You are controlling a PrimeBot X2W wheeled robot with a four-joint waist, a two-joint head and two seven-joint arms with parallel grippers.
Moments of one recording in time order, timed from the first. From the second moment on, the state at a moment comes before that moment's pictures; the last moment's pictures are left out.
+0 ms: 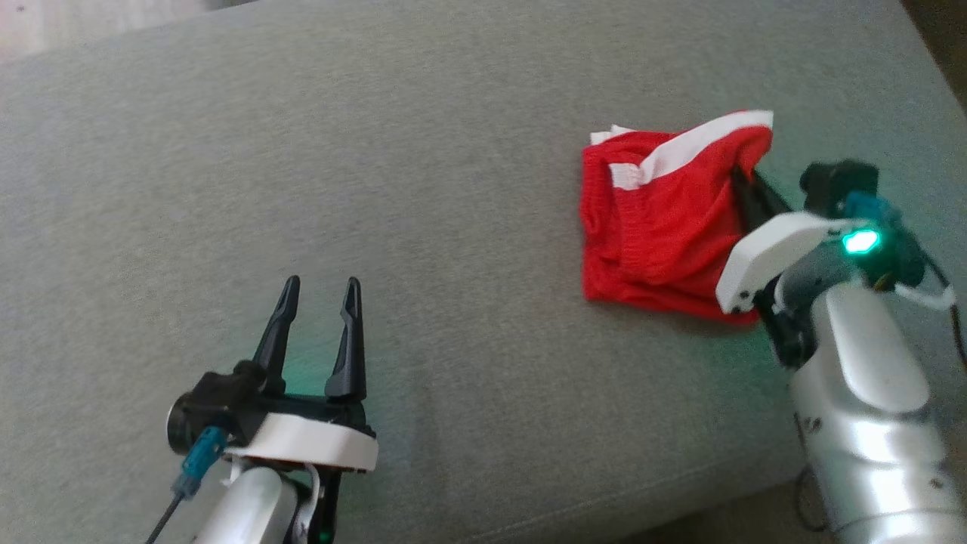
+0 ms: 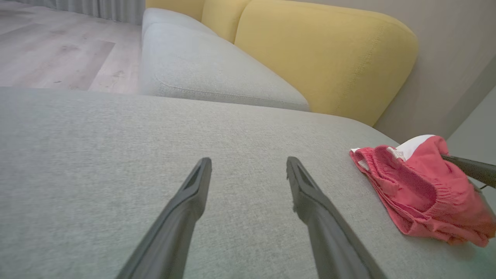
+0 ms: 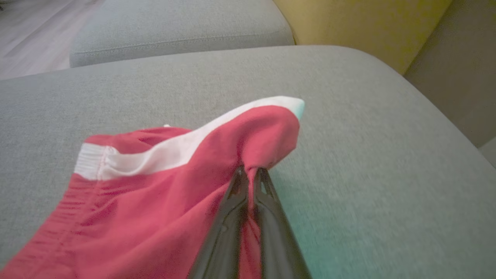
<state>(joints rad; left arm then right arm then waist) -0.16 0.19 -0.42 0.15 -0.47 0.08 -0.22 -0.54 -0.05 -0.01 0.62 0.04 0.12 0.10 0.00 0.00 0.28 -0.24</state>
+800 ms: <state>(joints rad) -0.16 0.23 -0.42 0.06 -0.47 0.12 -0.20 -0.85 -0.43 -0.30 0.88 -0.14 0.12 0.16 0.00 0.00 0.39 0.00</state>
